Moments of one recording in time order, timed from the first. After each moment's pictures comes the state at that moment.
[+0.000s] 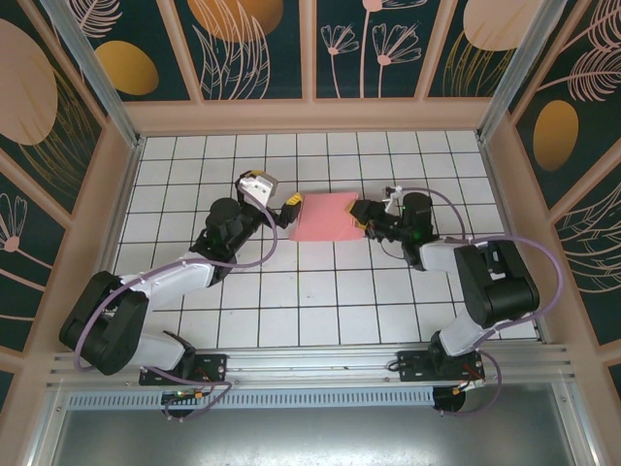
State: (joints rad) left arm -0.56 1.39 0.64 0.72 0.04 0.10; right arm 0.27 1.59 0.58 0.67 -0.71 1.12
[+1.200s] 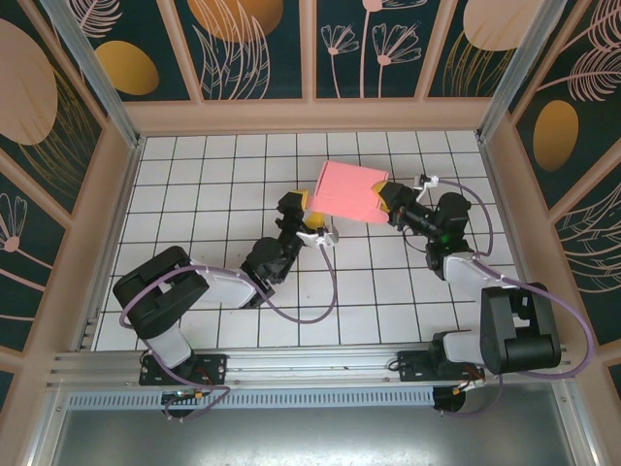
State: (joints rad) left arm -0.92 1.71 0.61 1.29 -0.43 1.22; right arm 0.12 1.31 0.52 0.75 -0.78 1.38
